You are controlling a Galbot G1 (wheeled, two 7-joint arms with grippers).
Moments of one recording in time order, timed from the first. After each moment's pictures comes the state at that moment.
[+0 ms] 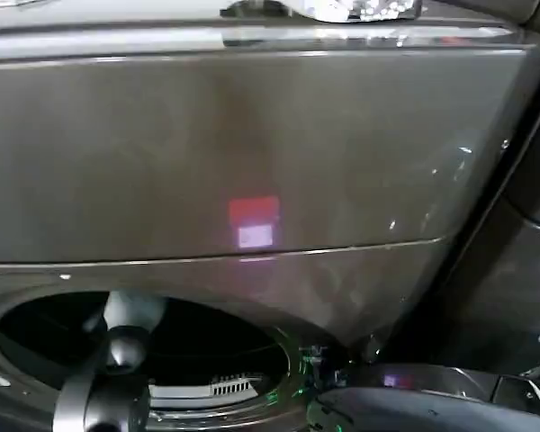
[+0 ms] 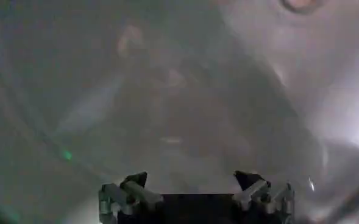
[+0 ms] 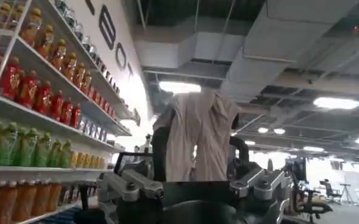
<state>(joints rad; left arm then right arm) 0.09 -1.47 -0.57 -0.72 1.30 -0.08 0.90 -1.72 0.98 2.37 1.45 0.43 -0.14 -0.01</state>
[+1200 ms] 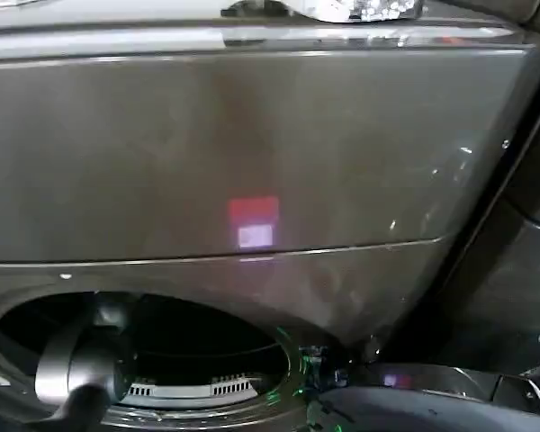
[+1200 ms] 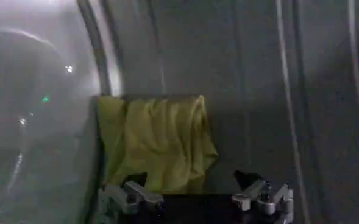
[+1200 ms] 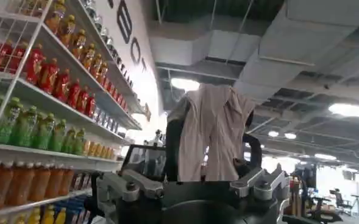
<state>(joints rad) 0.01 -1.43 -0.50 -0.52 1.52 -0.14 1.07 -1.69 1.02 2.28 1.43 0.39 -0.09 -0.01</state>
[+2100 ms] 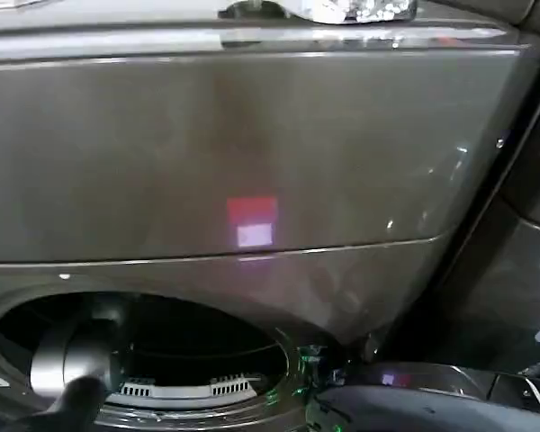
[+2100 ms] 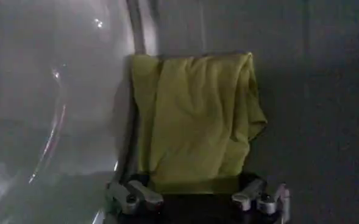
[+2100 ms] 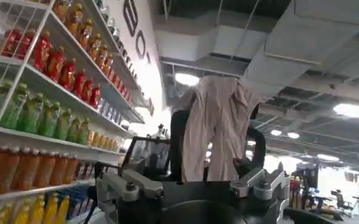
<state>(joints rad) -0.02 -1.42 -0.53 -0.41 1.55 -0.18 0.89 -1.69 1.03 2.26 1.41 0.37 -0.06 -0.01</state>
